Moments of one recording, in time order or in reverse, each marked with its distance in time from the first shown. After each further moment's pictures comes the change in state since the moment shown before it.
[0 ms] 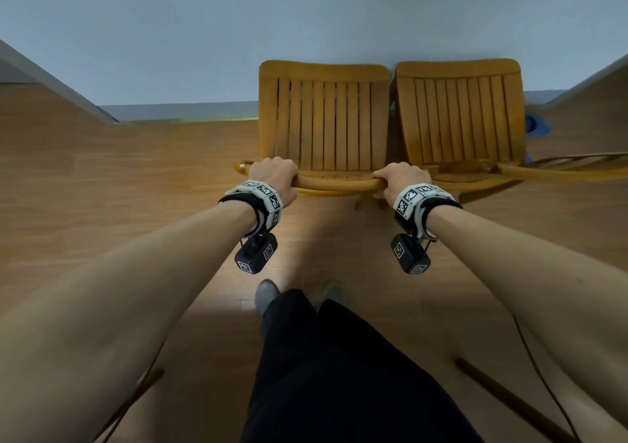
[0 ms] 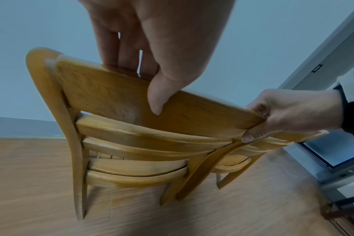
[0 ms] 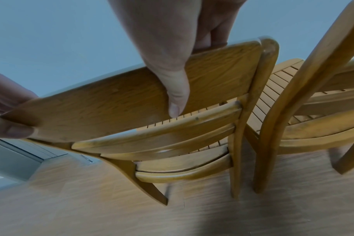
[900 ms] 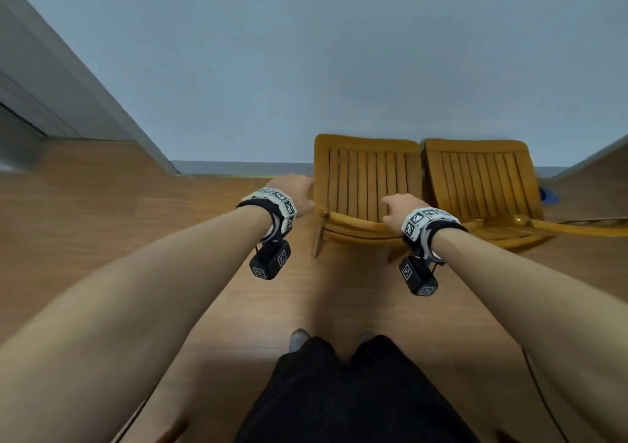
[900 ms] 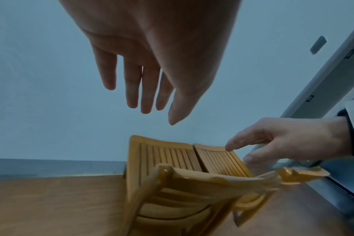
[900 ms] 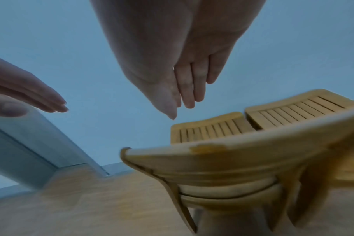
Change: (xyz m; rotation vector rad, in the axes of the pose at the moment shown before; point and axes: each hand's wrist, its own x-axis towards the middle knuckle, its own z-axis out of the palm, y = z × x) left_hand -0.081 -0.133 -0.090 -0.088 0.042 0.012; right_hand -0.052 -0.146 -0.070 0.054 0.014 -0.039
